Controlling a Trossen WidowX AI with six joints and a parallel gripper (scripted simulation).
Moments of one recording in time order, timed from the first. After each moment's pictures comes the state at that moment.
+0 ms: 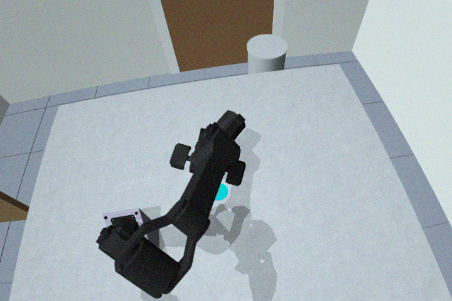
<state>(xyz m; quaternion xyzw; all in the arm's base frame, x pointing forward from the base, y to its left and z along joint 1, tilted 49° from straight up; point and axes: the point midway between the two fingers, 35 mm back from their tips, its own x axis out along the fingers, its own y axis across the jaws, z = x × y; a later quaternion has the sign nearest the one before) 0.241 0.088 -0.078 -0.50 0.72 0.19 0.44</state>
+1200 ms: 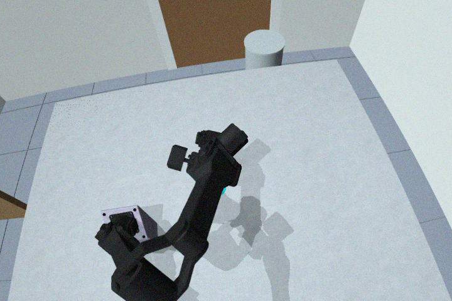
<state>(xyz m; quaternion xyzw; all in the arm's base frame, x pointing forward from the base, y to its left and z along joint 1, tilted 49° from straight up) 0.233 0.081 -0.089 -0.44 0.71 0.26 0.49</state>
